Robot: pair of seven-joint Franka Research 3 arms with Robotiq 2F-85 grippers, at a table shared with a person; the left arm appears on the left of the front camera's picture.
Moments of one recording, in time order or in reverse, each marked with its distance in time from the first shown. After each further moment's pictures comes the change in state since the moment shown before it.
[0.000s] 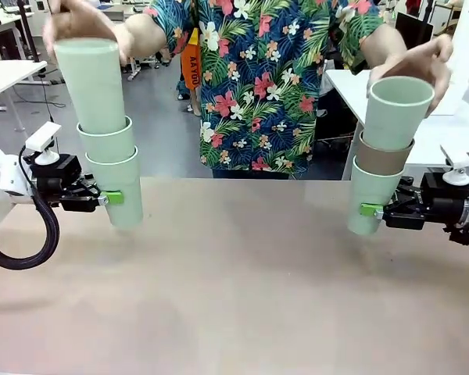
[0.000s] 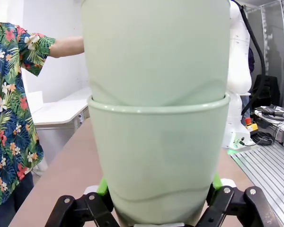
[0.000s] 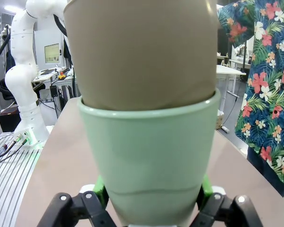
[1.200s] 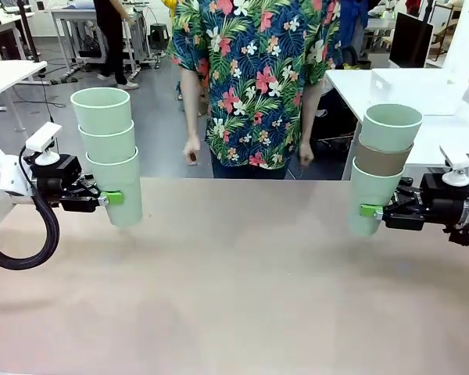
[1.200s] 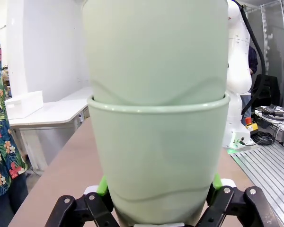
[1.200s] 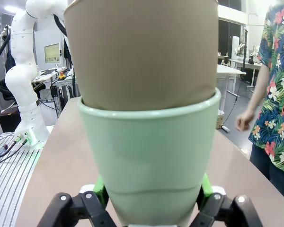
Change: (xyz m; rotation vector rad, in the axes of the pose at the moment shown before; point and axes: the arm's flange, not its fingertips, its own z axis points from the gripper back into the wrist) left arm 0.000 0.000 0.000 0.001 0.001 0.001; right arm -0.002 0.000 0.000 0.000 0.001 -0.004
